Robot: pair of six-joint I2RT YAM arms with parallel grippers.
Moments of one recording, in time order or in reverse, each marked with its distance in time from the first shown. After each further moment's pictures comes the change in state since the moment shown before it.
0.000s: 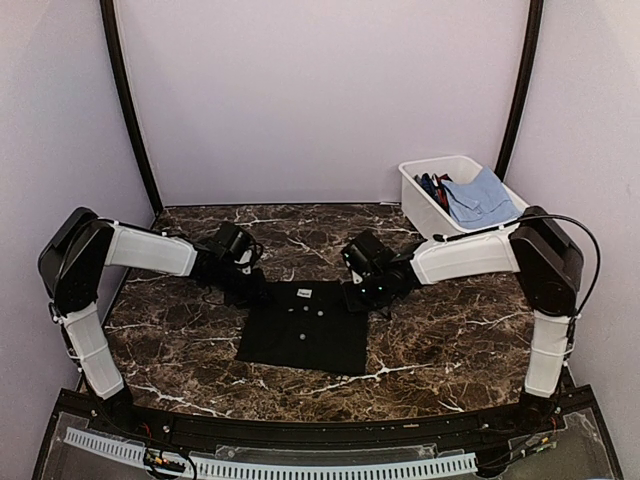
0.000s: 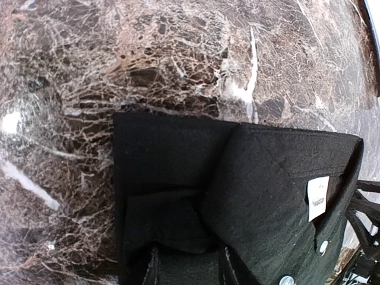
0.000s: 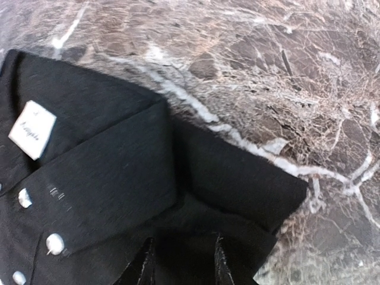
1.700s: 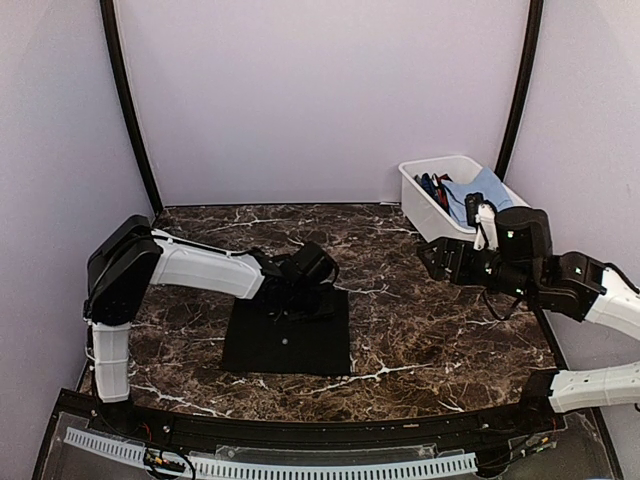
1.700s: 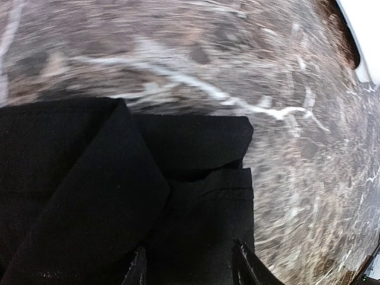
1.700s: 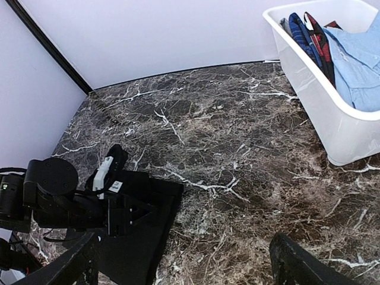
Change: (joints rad) left arm -0.390 0.232 0.328 -0.022 -0.317 -0.263; right arm -0.014 -1.083 -0.425 -0.074 0.217 0.042
